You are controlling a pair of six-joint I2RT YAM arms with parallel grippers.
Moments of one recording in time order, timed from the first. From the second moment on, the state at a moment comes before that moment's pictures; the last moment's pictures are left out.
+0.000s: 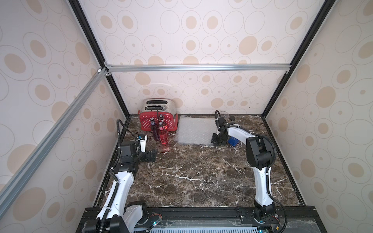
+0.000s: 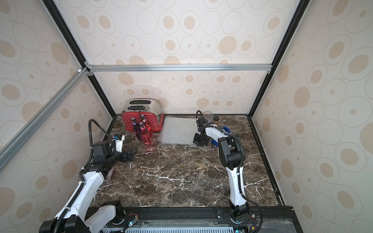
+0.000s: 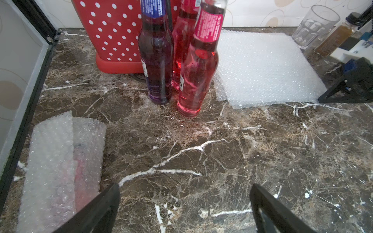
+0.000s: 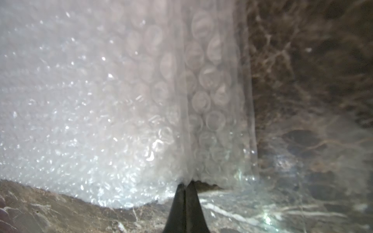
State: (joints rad) left arm 0.13 0.99 0.64 -0.31 0.32 0.13; right arm 0.33 2.20 1.69 -0.82 -0.18 0.60
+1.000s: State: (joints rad) left arm 0.12 0.99 0.64 -0.31 0.32 0.13; right arm 0.37 1.59 1.14 -1.00 -0.13 0.51
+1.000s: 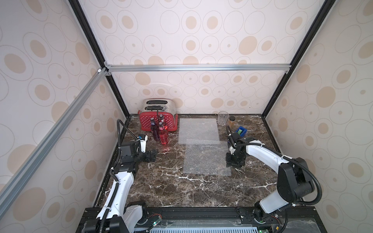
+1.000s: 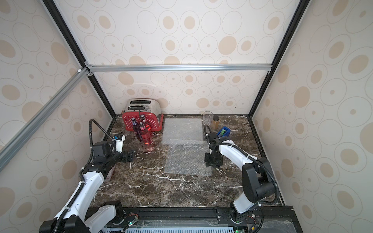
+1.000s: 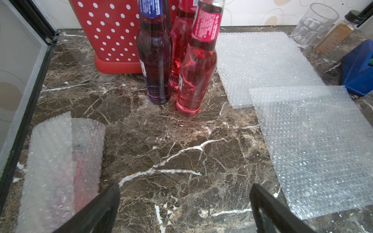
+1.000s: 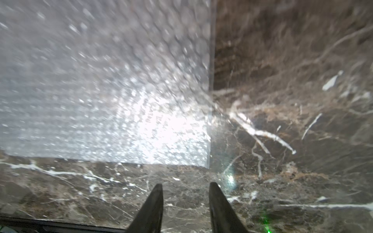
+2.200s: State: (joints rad) left arm 0.11 0.99 0.66 -0.33 0.34 0.14; right arm 0.67 1.91 1.22 -0.59 -0.27 0.66
